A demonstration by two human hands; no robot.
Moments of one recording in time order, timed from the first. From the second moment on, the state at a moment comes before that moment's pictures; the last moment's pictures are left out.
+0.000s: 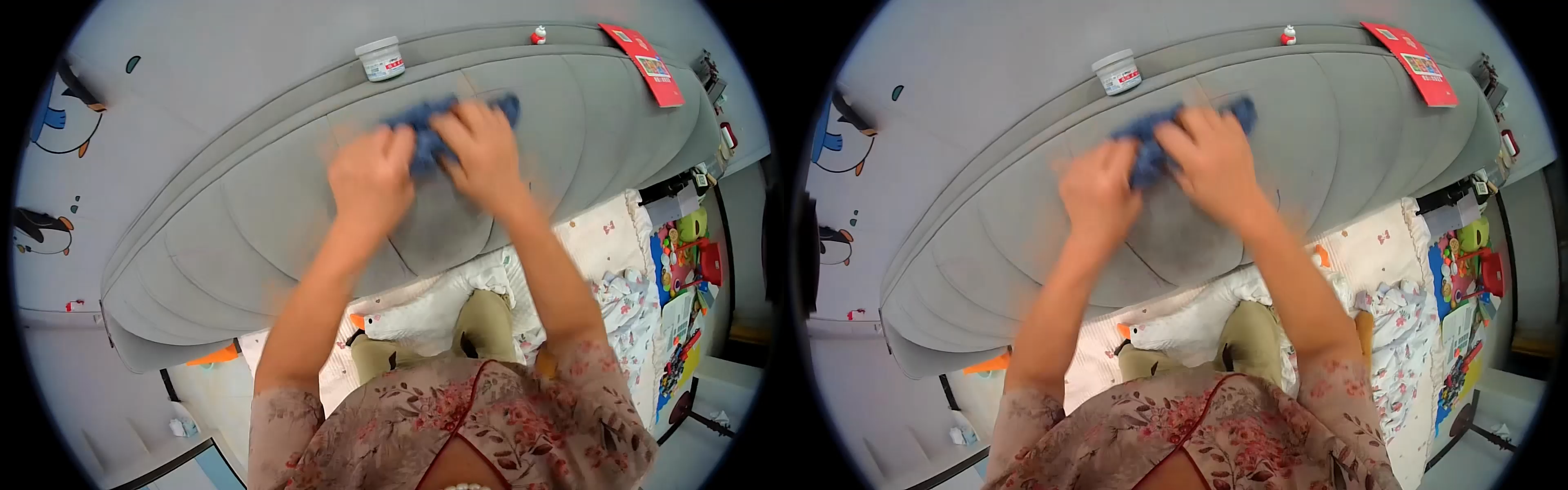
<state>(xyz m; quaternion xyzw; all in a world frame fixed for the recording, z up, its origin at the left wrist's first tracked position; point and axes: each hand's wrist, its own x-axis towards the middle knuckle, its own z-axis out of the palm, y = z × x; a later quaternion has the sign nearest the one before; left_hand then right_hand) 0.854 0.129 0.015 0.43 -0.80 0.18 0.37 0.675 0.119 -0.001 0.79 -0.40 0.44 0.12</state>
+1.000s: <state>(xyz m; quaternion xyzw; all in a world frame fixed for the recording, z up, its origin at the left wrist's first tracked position) 1.001 0.228 -0.011 0.51 -0.74 -0.01 0.44 0.824 0.198 0.004 0.84 -0.35 0.41 -0.05</state>
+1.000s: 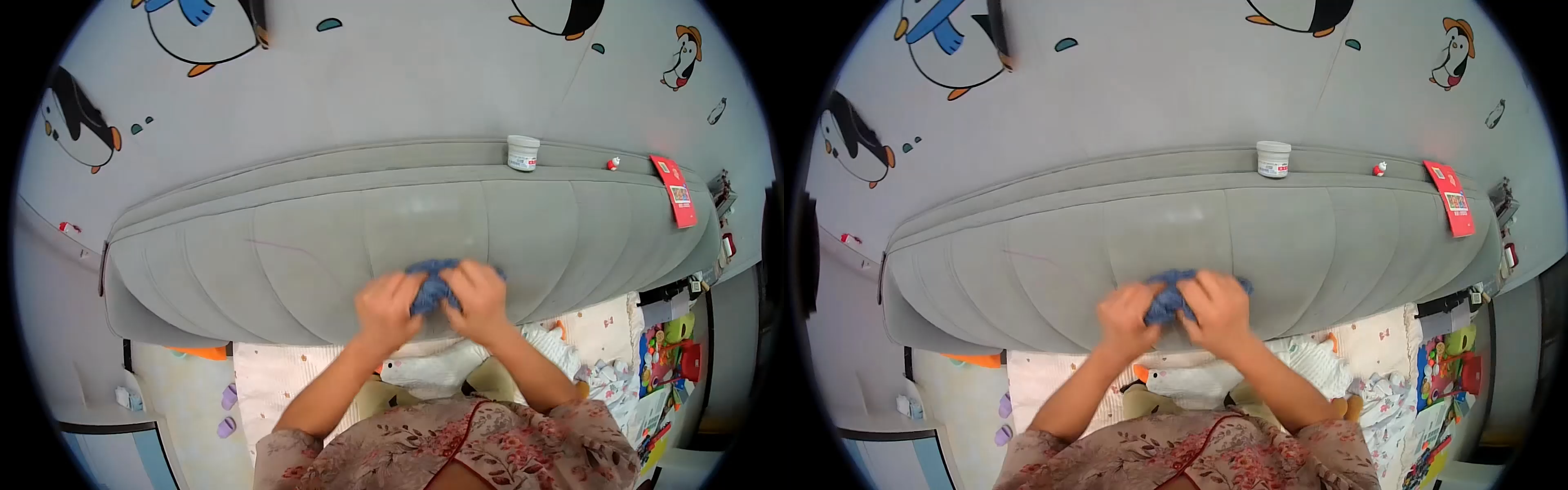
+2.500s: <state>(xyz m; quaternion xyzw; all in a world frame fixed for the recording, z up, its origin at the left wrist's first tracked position) 0.997 0.243 -0.053 0.59 -0.71 0.02 0.39 0.829 0.200 -0.043 0.87 -0.34 0.36 -0.02</state>
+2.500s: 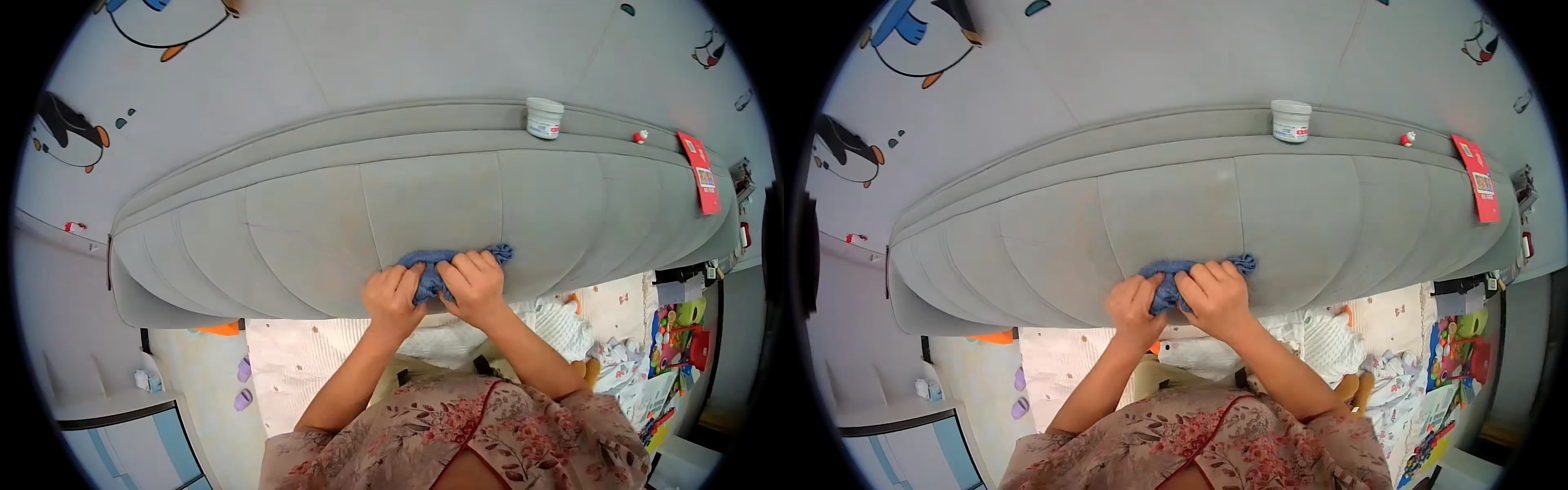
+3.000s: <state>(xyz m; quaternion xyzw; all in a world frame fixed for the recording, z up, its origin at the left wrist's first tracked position) 0.989 0.230 -0.074 0.55 -0.72 0.10 0.42 0.824 0.196 -0.065 0.83 -0.36 0.41 0.06</state>
